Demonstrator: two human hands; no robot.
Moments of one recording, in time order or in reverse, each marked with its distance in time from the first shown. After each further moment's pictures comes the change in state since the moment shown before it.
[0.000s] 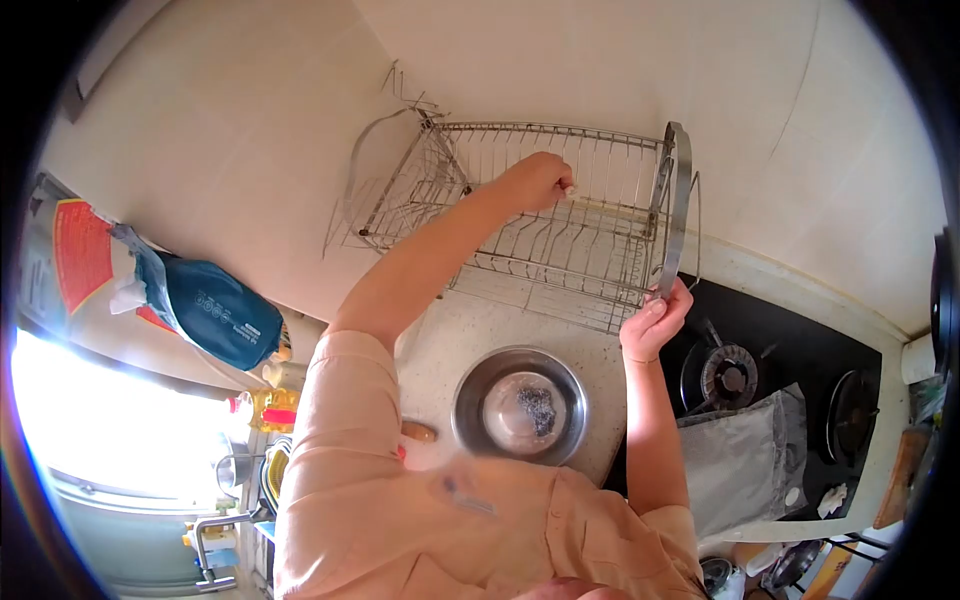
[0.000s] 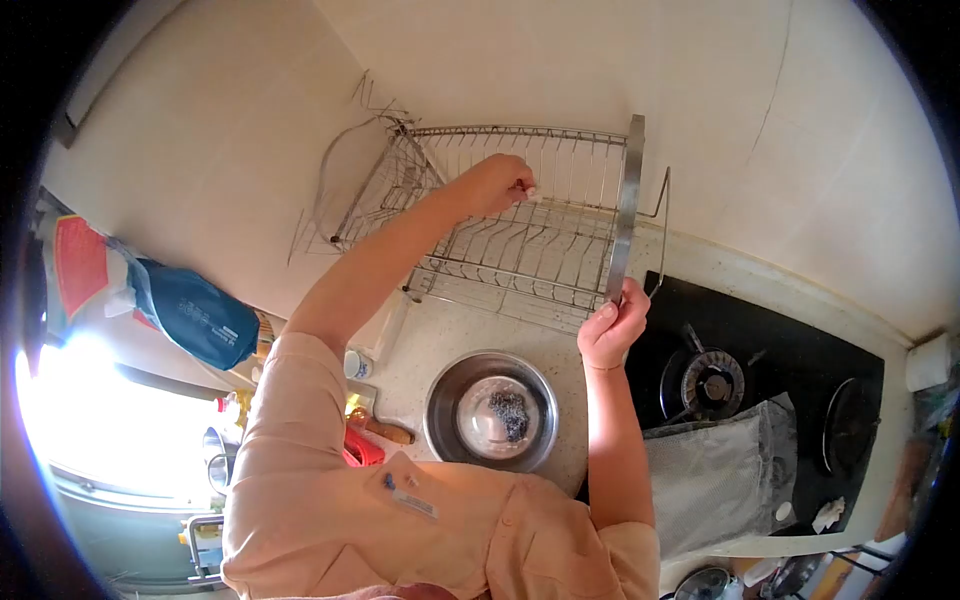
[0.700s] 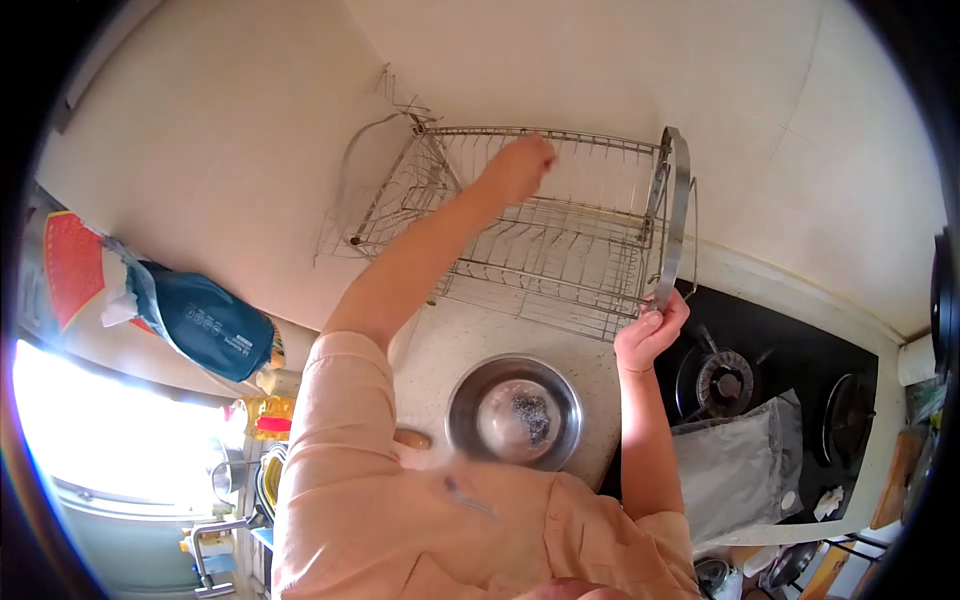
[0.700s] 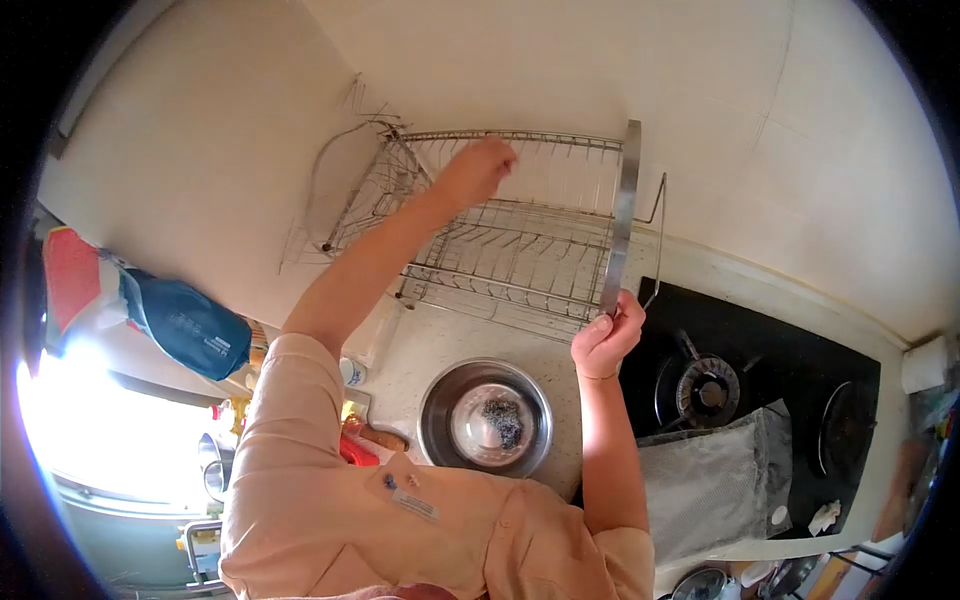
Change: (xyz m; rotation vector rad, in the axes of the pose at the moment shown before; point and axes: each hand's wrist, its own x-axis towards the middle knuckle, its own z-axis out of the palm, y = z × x) left_hand 0.005 -0.005 -0.018 0.136 0.269 -0.088; right_hand -0.005 0.010 0.005 0.025 0.034 -0.030
